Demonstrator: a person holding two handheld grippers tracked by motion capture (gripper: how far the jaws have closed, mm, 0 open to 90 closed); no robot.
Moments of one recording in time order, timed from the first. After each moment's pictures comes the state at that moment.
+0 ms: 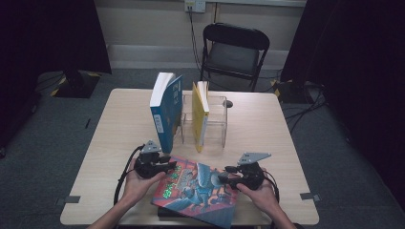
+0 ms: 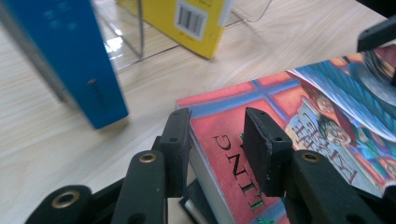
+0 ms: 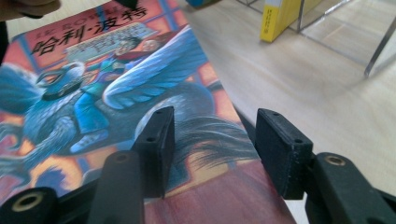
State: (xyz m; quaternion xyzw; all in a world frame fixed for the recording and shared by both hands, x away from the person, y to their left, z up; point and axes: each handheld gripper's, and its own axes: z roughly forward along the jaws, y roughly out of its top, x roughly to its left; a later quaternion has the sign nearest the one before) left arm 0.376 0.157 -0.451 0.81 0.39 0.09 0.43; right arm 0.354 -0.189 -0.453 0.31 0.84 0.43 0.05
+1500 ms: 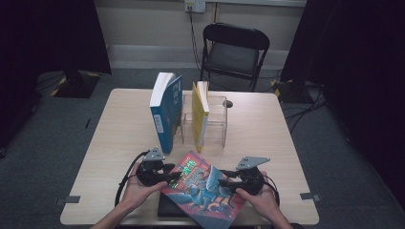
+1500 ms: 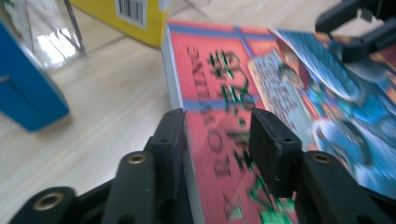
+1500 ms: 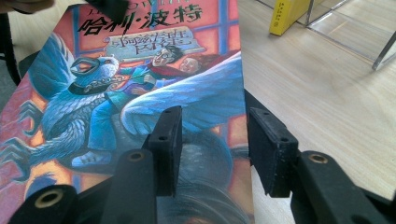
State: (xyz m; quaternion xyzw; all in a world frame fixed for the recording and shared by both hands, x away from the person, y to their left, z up) left arm 0.349 0.159 -0.450 0.83 0.34 0.06 0.43; right arm 0.341 -0.183 -0.449 0.31 0.85 0.42 0.06
